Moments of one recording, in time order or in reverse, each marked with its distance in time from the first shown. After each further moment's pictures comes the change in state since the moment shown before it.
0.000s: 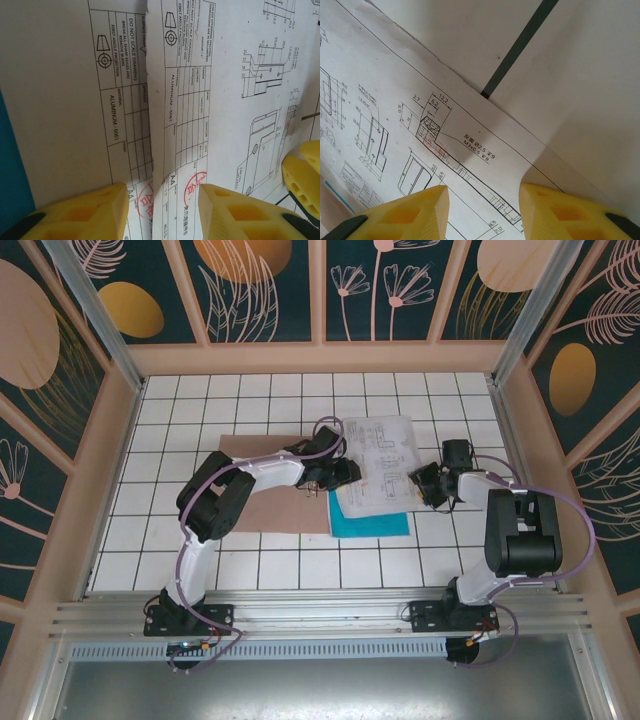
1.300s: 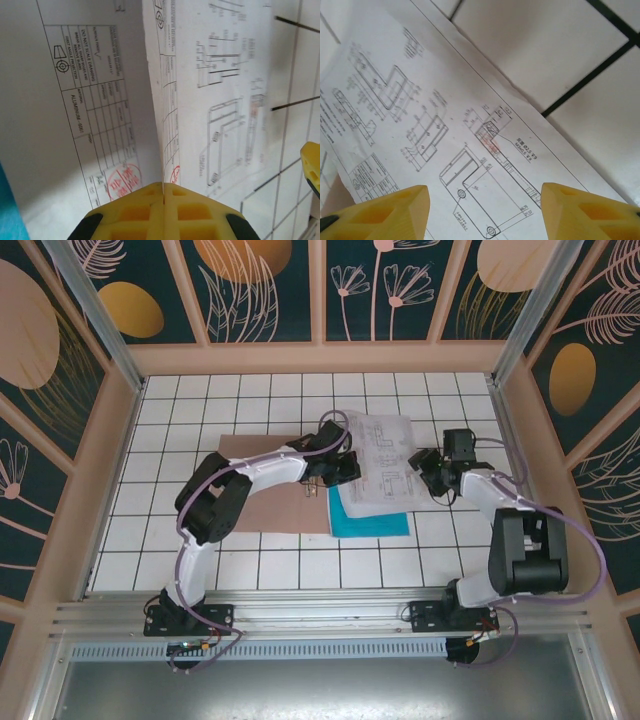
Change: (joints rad) left arm -0.021 -0.043 0.067 -0.085 -0.010 0.027; right arm 0.041 -0.135 0.070 -0.077 0.095 -0.098
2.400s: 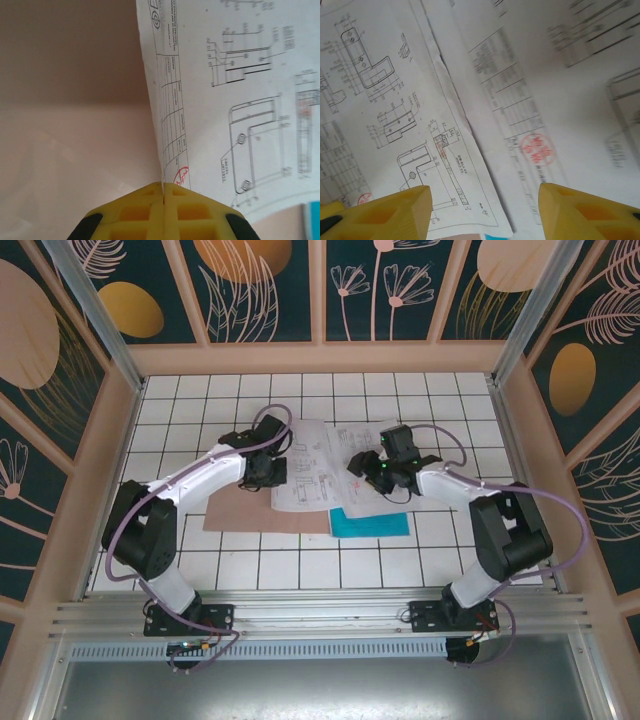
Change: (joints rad) left arm 0.196 -0.426 -0.269 -0.505 -0.399 0.357; right arm 0.393 0.164 0.110 0.108 -0.110 -0.010
